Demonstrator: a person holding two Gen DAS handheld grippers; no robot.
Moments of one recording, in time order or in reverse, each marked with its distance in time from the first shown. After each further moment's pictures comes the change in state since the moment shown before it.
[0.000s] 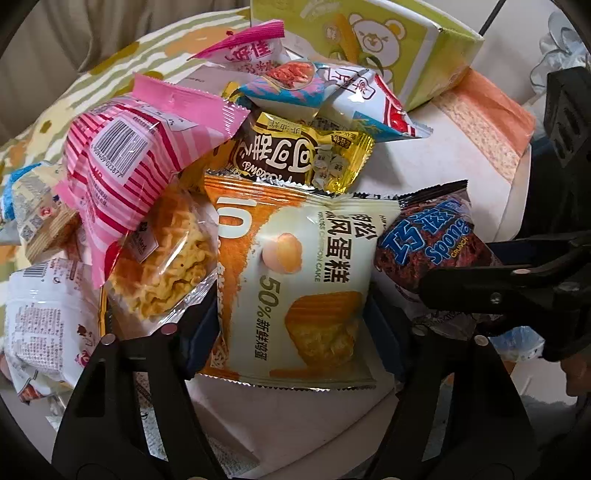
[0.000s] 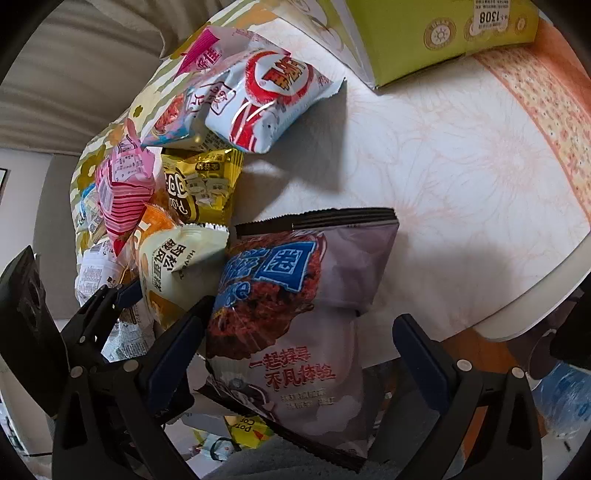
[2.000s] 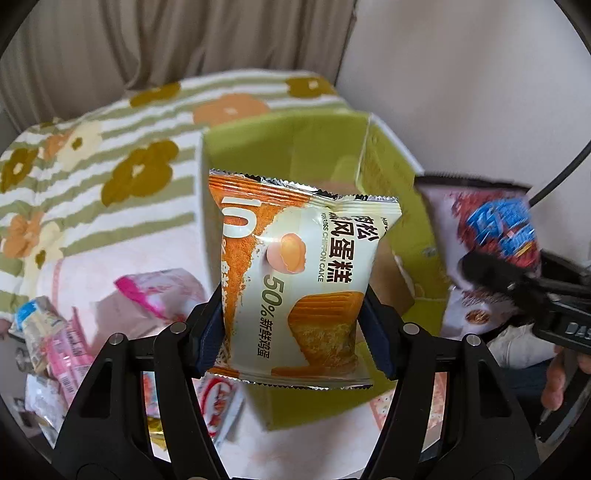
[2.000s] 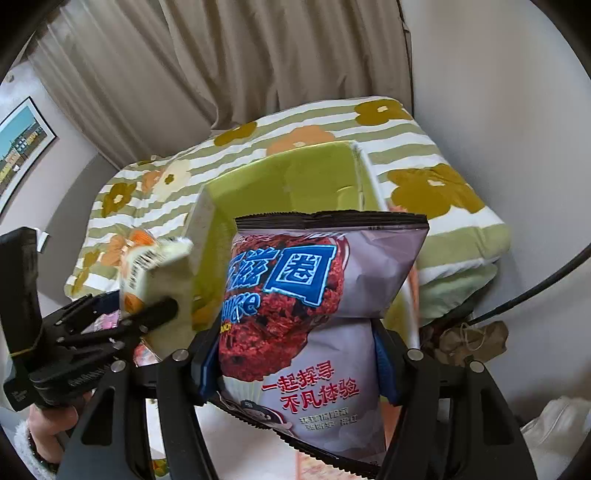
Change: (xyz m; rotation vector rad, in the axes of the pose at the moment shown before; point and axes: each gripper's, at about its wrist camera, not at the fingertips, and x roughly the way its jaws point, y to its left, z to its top) left arm -0.020 -0.114 0.289 -0.330 -0.166 0.125; right arm -0.197 -0.094 0.222 -0.418 -0.331 -0.029
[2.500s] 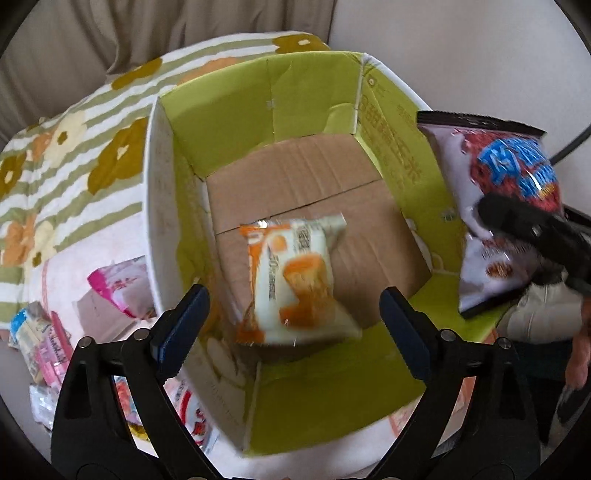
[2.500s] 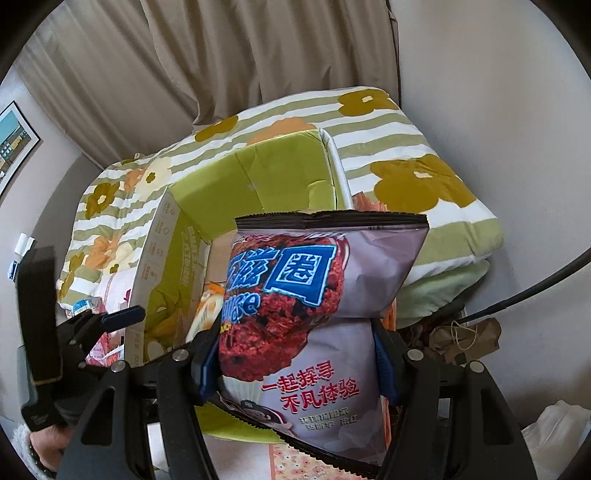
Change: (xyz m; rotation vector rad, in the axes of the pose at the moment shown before) left arm 0.041 -0.022 -0.007 0.073 0.130 0.031; right arm 0.021 -0.024 0.013 0.031 0.033 -0.029
